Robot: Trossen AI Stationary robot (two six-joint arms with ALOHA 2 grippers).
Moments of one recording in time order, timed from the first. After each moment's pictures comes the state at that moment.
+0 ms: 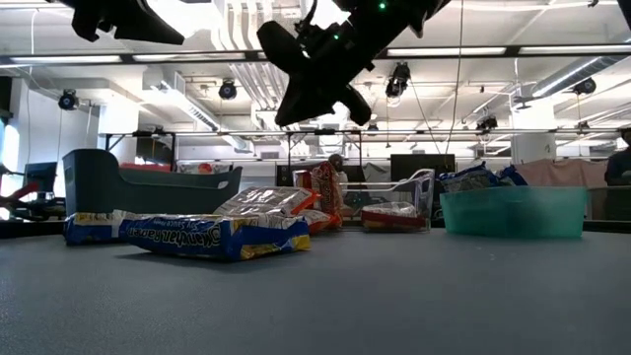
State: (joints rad) left arm -0.36 0.69 0.69 -0.41 -0.89 0.36; right arm 0.02 1.86 1.37 -0.12 0.44 0.58
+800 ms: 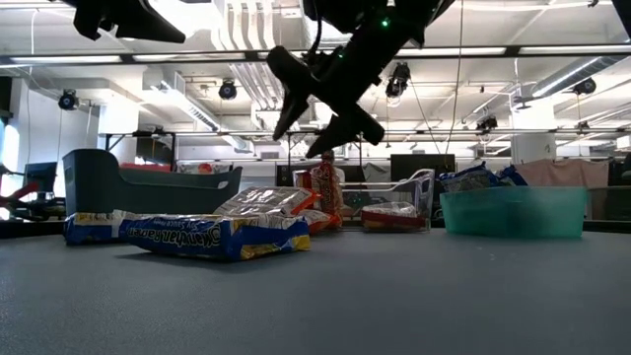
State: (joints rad) left arm -0.36 0.69 0.69 -0.39 -0.89 0.37; right arm -0.03 1.87 1.37 -0.26 0.33 0.78
